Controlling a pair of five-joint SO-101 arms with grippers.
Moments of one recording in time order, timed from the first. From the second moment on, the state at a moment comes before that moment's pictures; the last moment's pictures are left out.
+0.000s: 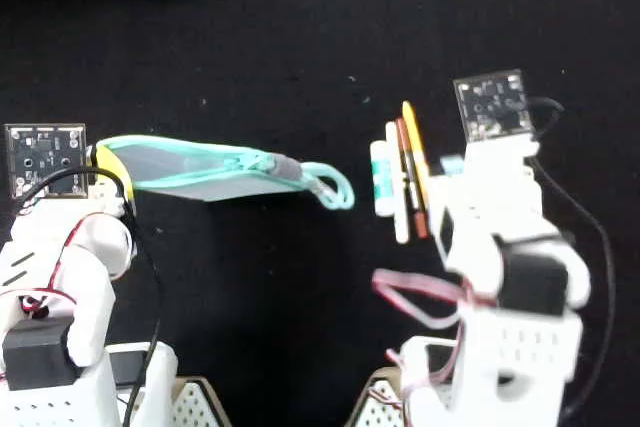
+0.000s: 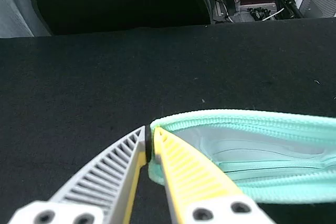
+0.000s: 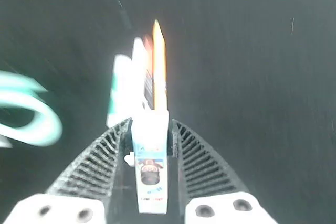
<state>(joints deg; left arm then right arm) -10.3 -70.5 43.6 67.6 -7.5 4.2 -58.7 29.3 79.3 12.4</state>
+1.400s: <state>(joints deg) 6.0 -70.6 45.4 64.6 -8.0 -43.3 -49.5 25.7 52.8 3.2</state>
